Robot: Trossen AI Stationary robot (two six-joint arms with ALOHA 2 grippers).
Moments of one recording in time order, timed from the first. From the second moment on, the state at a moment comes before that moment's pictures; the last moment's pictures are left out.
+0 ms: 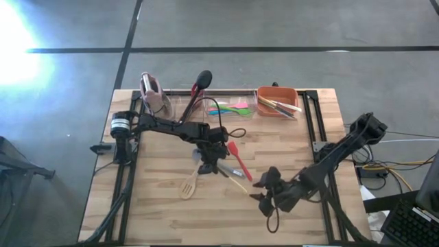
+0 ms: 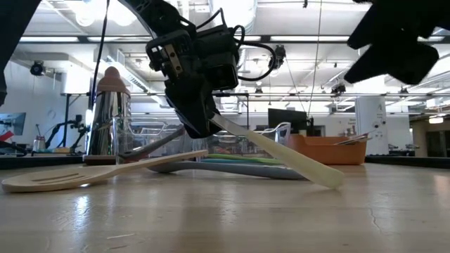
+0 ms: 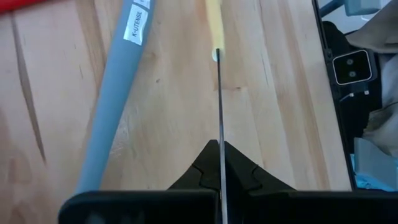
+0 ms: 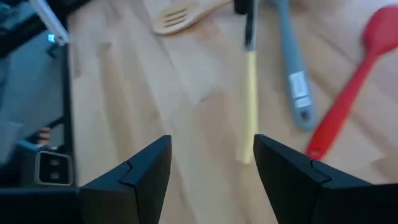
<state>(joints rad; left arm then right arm) 0.10 1.87 1.24 -0.50 0.67 0.08 0.69 1.49 0.85 -0.19 0.56 1.04</state>
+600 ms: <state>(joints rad) 0.10 1.86 1.24 -0.52 0.66 0.08 0.49 1.63 0.76 0.04 0.33 0.86</state>
